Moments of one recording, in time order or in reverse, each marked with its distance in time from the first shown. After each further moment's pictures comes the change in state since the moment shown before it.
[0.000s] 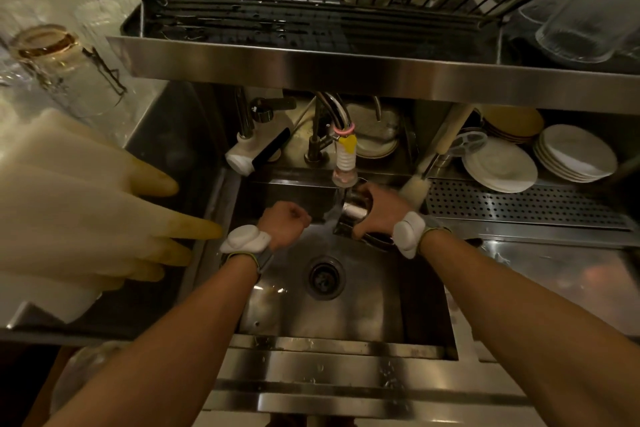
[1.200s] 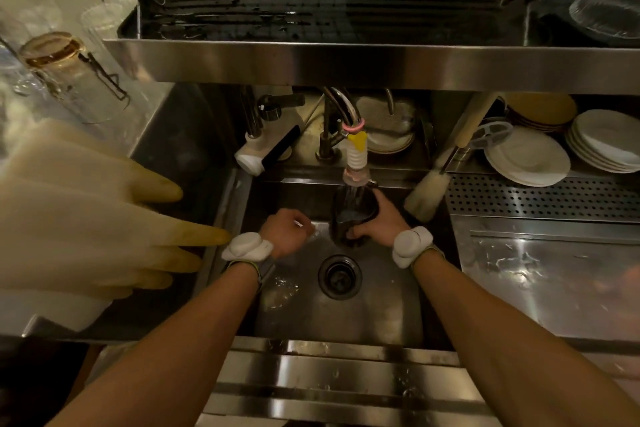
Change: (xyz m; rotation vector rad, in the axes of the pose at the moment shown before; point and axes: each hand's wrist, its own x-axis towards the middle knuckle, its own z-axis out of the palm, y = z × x) left_hand 0.003 -0.016 -0.003 0.102 -0.028 -0.042; right_hand 0.011 0.000 0.049 0.695 0.006 0.045
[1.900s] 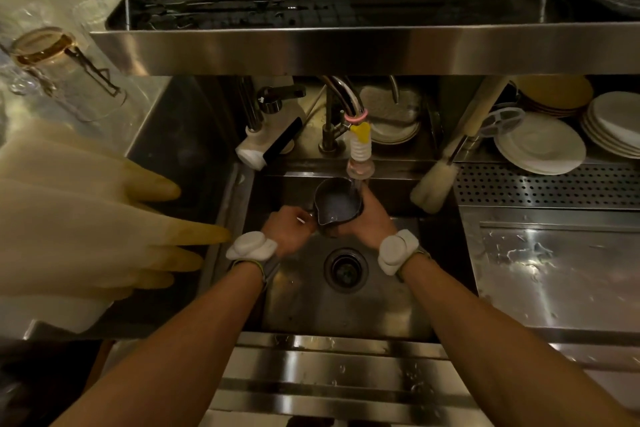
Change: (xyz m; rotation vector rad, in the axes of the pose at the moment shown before) left_hand 0.000 -0.004 0.008 0.020 0.026 -0.027; right_hand 0.002 0.005 0.032 0.081 0.020 -0.131
